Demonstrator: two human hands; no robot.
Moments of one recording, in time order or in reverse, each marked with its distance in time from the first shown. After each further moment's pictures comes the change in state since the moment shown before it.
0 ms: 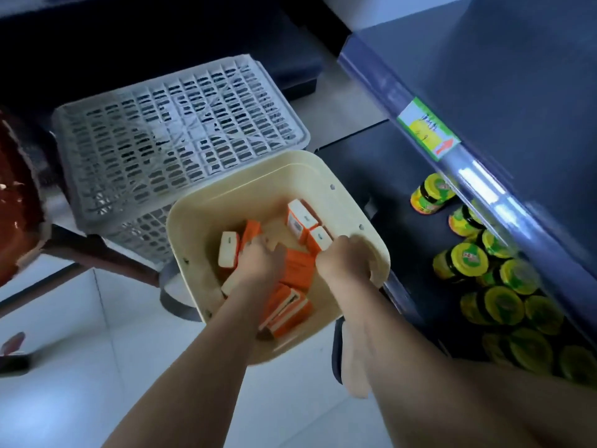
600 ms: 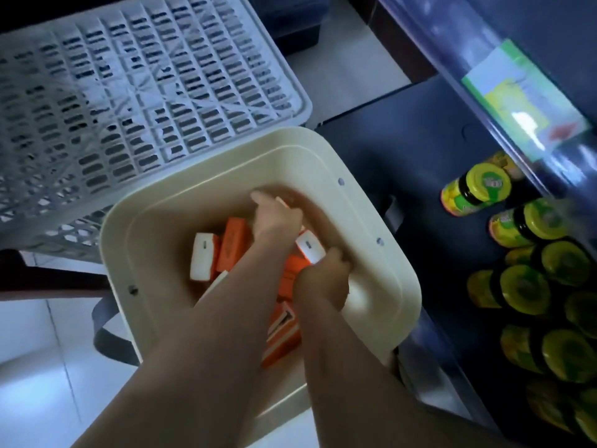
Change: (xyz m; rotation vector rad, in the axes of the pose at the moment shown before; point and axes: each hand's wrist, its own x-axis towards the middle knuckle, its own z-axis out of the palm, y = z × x) left_hand 0.133 0.043 0.077 -0.289 0.052 -0.191; right_hand 0.066 -0.001 0.107 0.295 0.203 0.283
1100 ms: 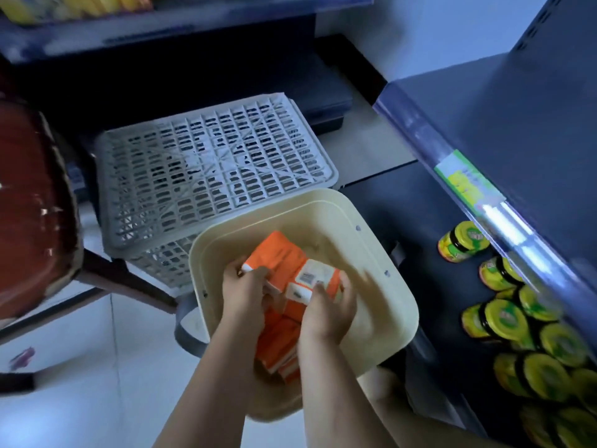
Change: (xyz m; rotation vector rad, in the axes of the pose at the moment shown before) left_hand -0.091 -0.050 -0.126 -0.836 0.032 -0.166; right_hand -0.088 -0.024 -0.028 0.950 0.014 0.026
